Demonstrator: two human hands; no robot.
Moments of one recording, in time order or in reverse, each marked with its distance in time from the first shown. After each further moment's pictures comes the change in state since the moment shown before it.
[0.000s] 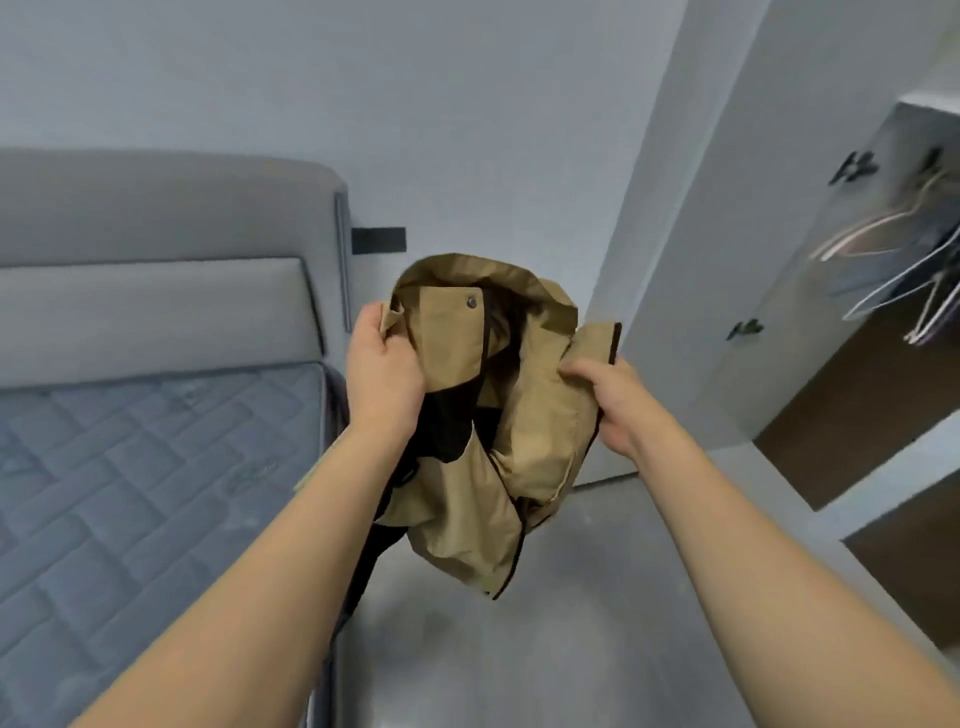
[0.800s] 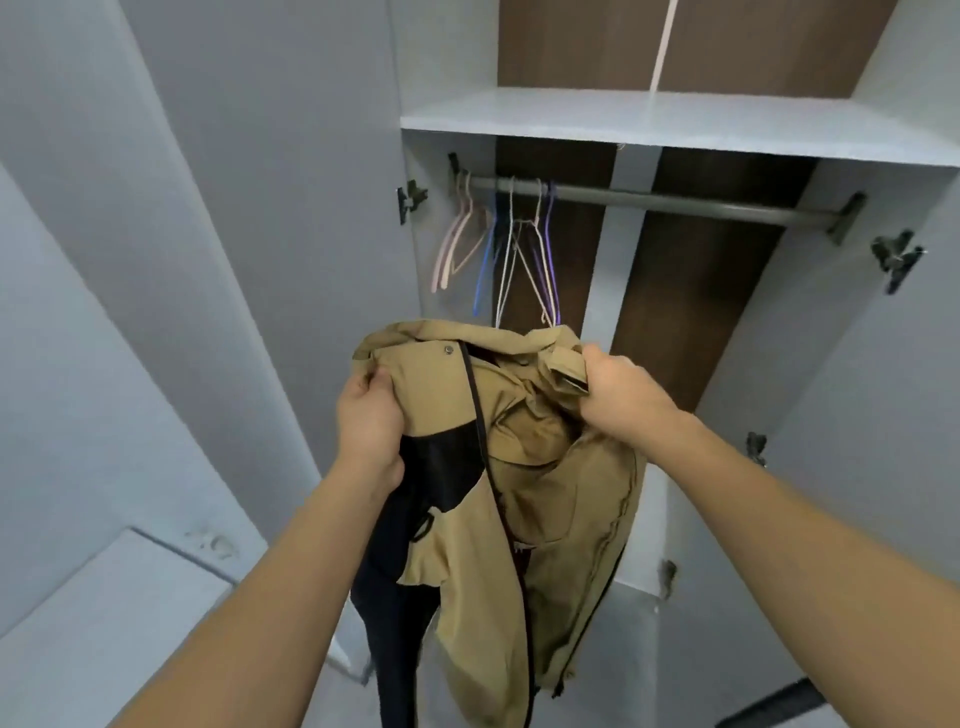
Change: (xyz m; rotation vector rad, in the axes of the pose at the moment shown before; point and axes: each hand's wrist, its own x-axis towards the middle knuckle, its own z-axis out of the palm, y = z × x) left_hand 0.077 0.018 0.520 -0.271 -0.978 -0.409; right_hand 0.102 -0.127 -0.353 -1.173 0.904 0.131
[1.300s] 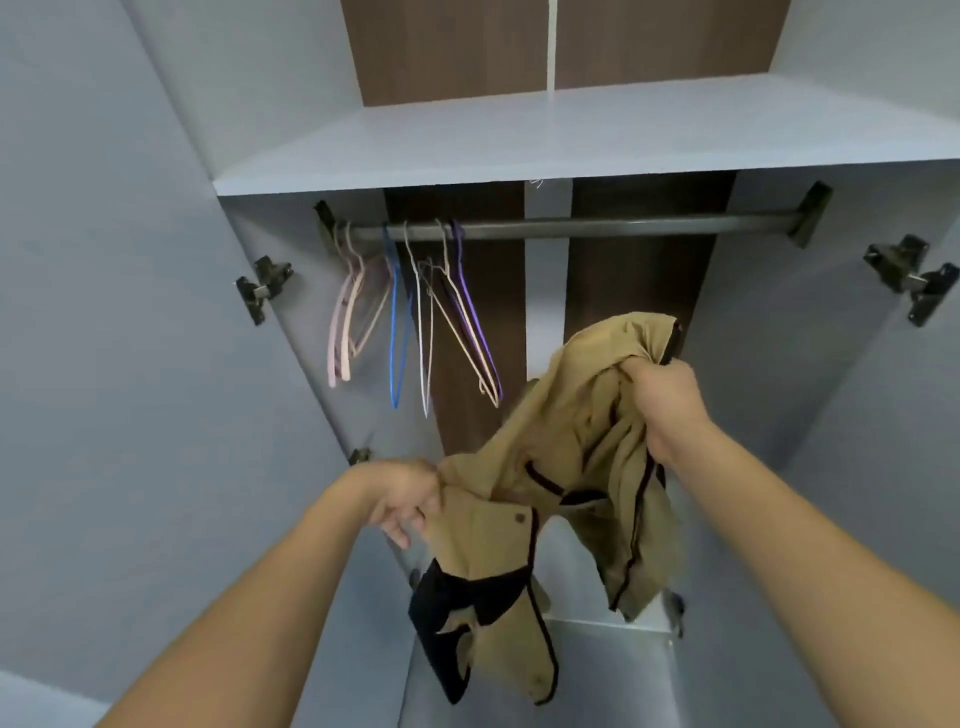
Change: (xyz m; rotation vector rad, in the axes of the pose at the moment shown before) left_hand 0.208 -0.049 0.160 1.276 -0.859 -0.572; right_hand 0.152 0.096 -0.026 1.274 0.475 0.688
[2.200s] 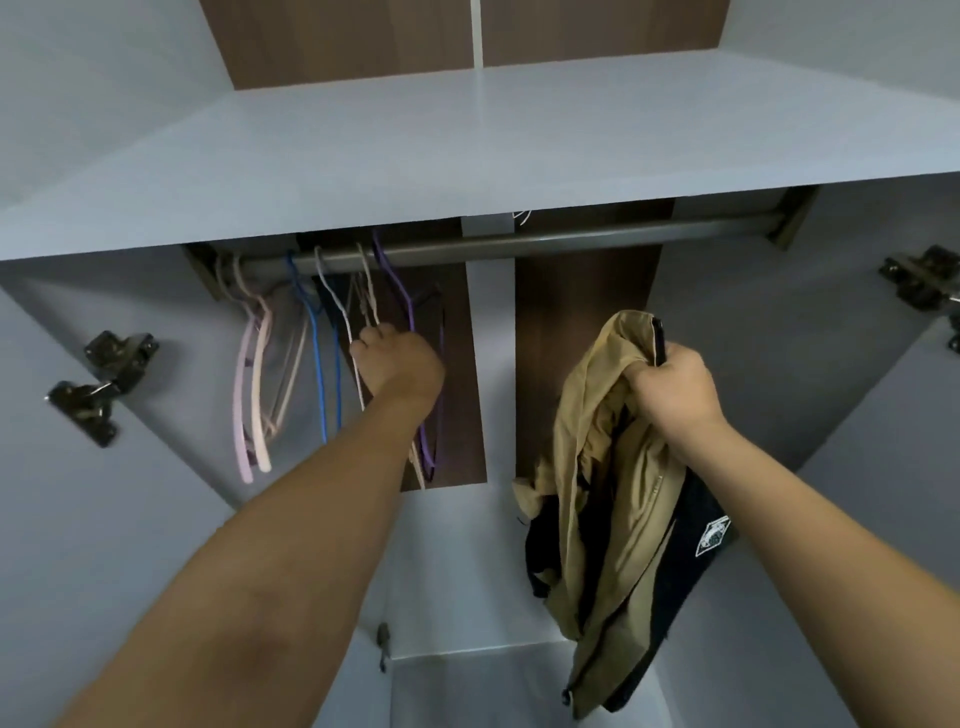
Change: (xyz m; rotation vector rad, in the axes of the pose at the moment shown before) left_hand 0.142 0.184 -0.101 0.860 1.091 0.221; right_hand 0.108 -0.012 0.009 -0.497 0.234 -0.235
